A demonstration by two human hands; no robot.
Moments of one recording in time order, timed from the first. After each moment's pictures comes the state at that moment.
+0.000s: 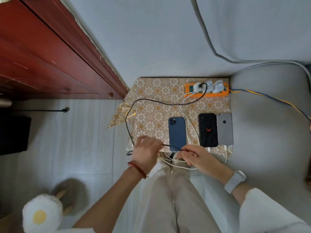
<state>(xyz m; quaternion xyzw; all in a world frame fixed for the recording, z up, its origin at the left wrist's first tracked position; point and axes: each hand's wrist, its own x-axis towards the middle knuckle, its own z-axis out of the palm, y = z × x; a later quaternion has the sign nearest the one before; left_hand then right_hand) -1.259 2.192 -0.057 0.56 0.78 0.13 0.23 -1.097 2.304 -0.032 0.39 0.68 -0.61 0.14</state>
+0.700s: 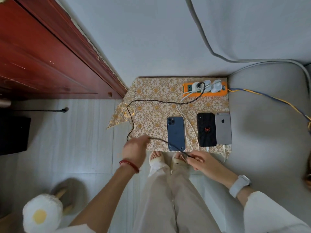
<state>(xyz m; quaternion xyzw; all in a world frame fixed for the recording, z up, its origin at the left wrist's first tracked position) -1.277 2.184 -0.068 0.40 0.86 0.14 0.28 -1.063 2.303 -0.044 0.41 0.65 -0.62 0.17</state>
